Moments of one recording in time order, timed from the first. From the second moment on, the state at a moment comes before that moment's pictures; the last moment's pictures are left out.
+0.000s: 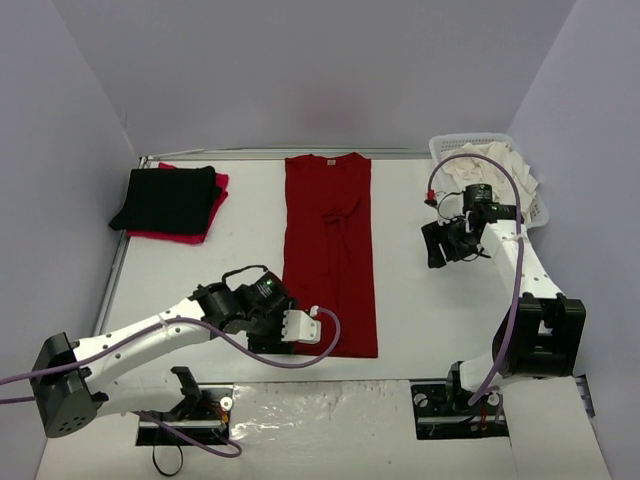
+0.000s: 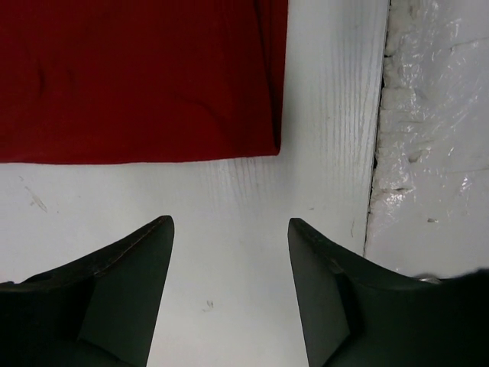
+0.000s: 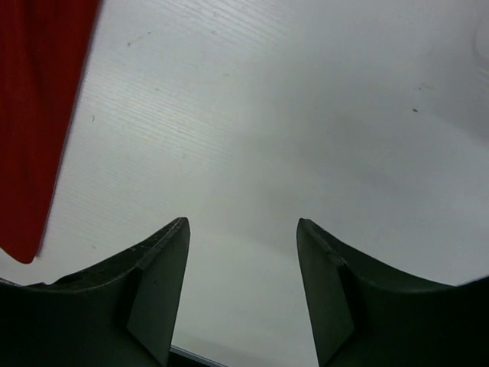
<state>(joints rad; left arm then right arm) -0.96 1.12 0.85 -0.86 0.18 0.66 -0.03 1.45 1.14 -0.88 -0.27 -0.43</state>
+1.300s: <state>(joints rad) -1.10 1.51 0.84 -0.62 0.07 0.63 -0.12 1.48 1.14 -0.86 -0.32 -0.41</state>
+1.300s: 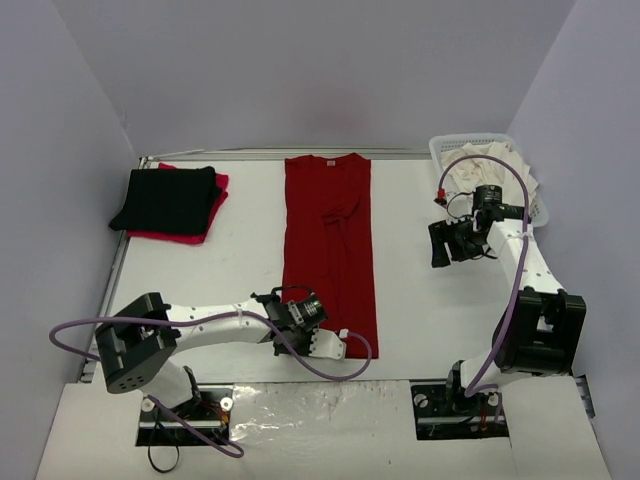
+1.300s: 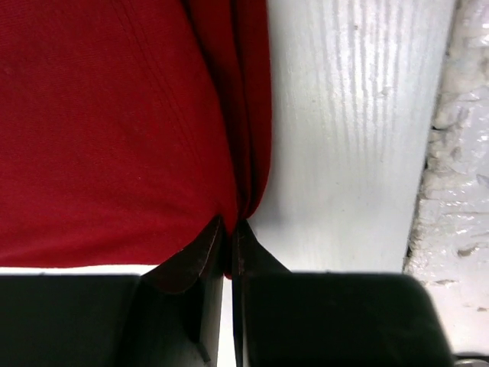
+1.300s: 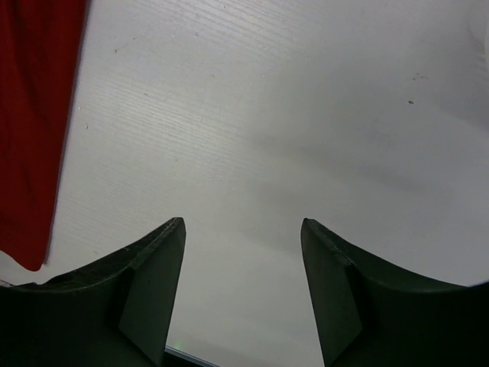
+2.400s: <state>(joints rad) -0.60 1.76 1.15 -0.97 0.65 0.84 0.31 1.21 0.99 -0.83 -0.68 -0.87</state>
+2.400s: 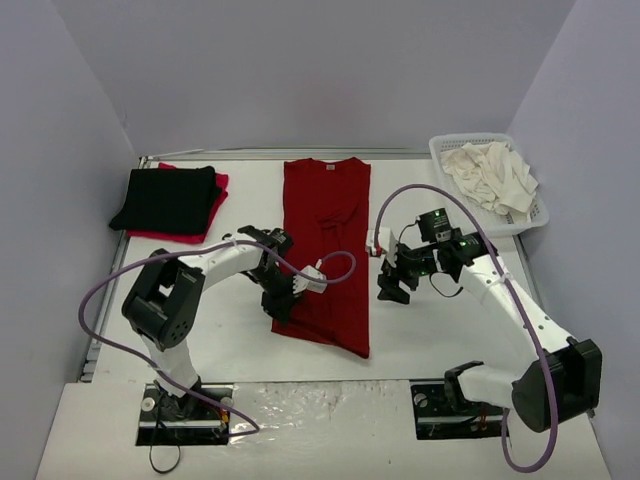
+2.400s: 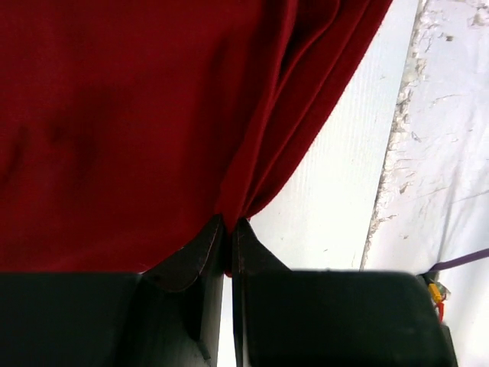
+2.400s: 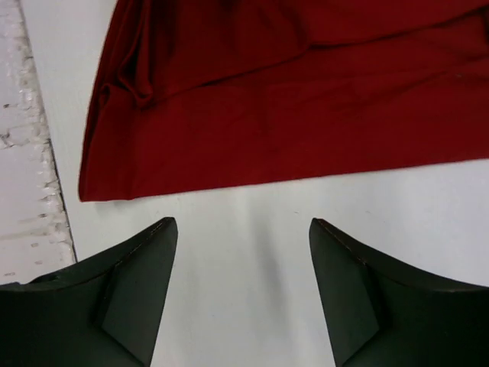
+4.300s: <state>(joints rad) -0.45 1.88 1.22 -1.05 0.81 0.81 0.82 1.50 1.09 -1.03 -0.49 -0.83</state>
